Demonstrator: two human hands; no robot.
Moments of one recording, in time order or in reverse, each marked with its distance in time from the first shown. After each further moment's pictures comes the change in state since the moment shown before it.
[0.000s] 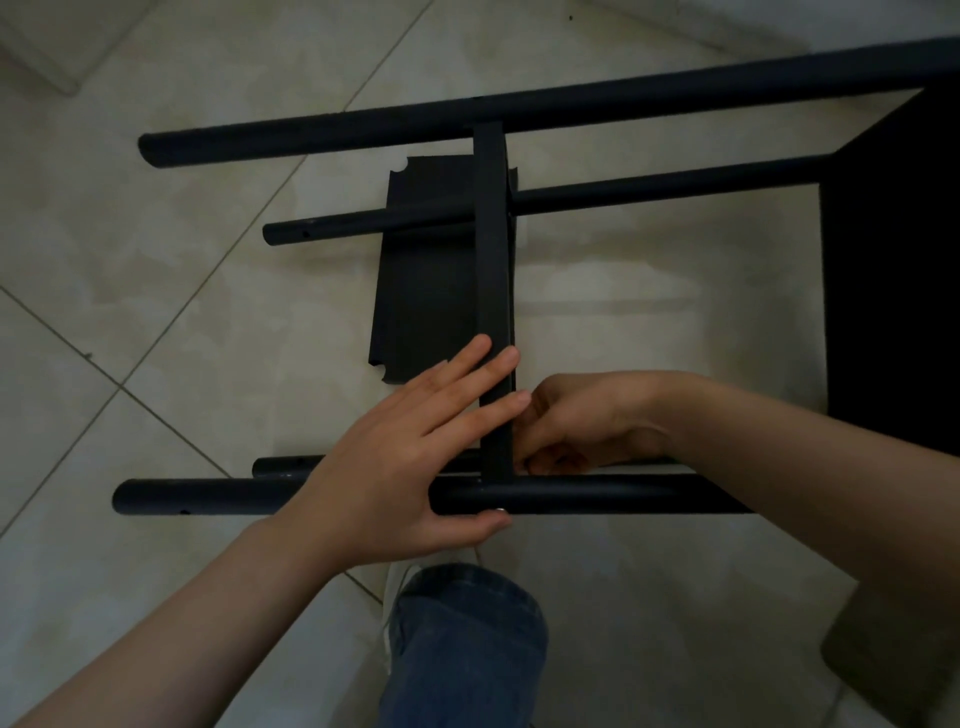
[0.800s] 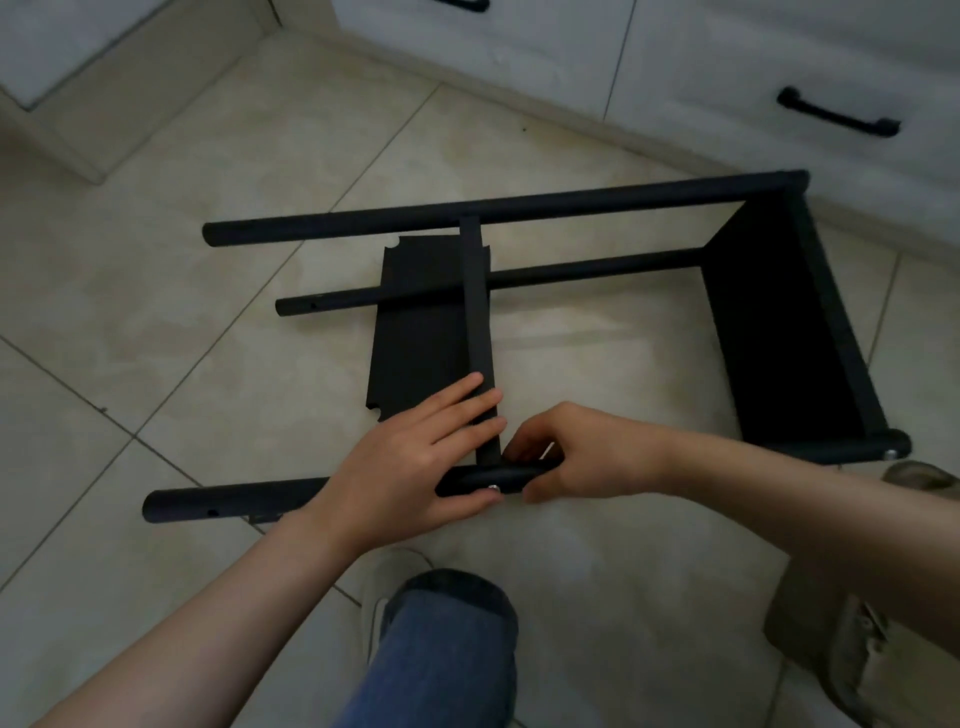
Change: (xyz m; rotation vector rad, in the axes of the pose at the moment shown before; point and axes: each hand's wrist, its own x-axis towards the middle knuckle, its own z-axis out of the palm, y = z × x) left_hand 0.005 0.011 -0.019 0.129 0.069 0.075; right_hand -0.068 -0.001 0.032 -0.643 0.397 -0.216
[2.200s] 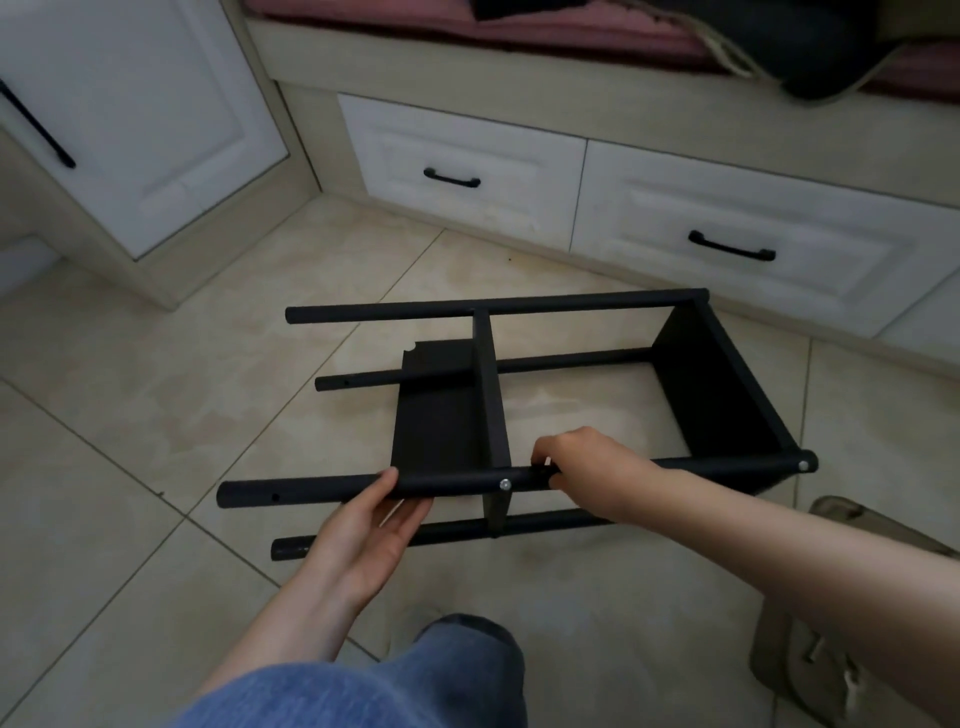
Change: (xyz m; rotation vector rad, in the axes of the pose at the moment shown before) left_hand -0.025 0.027 -0.050 -1.950 0.699 -1.325; right_hand -0.032 -0.021 -0.004 -0.434 0.379 0.130
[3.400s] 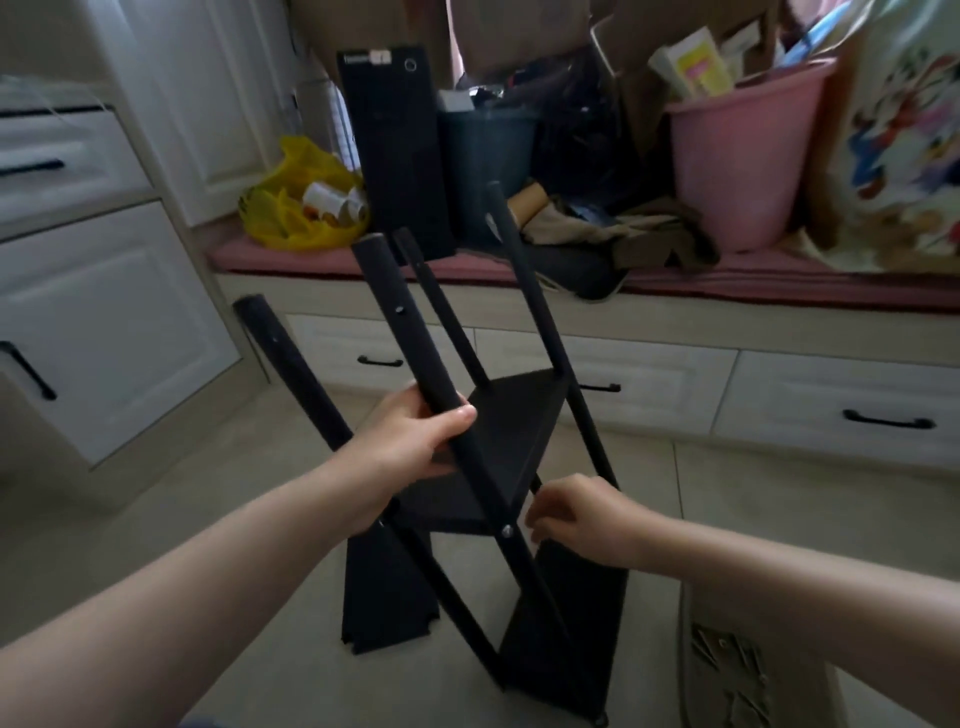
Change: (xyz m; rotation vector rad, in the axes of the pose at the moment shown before) left_hand -0.184 0.042 0.202 1.139 -0.614 0.690; right_hand -0.149 0.020 -0.103 0.361 0.313 0.017
